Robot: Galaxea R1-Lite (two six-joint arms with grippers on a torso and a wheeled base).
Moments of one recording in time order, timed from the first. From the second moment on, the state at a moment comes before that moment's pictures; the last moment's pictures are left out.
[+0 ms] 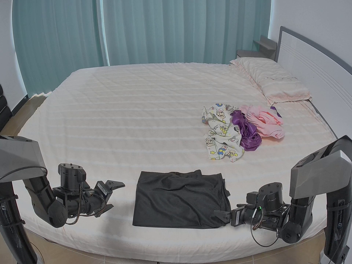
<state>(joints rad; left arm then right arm) -0.18 2.10 -0.36 -1.07 -0.28 -1.09 0.53 2.33 -0.30 -1.44 0.05 0.34</state>
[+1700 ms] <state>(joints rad) -0.18 2.11 -0.36 -1.09 -0.27 -1.09 0.42 2.49 -1.04 -0.89 0.08 0.65</state>
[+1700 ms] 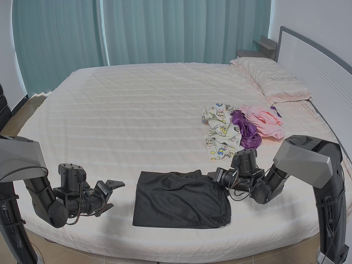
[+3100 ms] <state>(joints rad) -0.18 2.11 -0.36 -1.09 -0.27 -1.09 0.32 2.53 -1.13 -0.89 0.04 0.74</state>
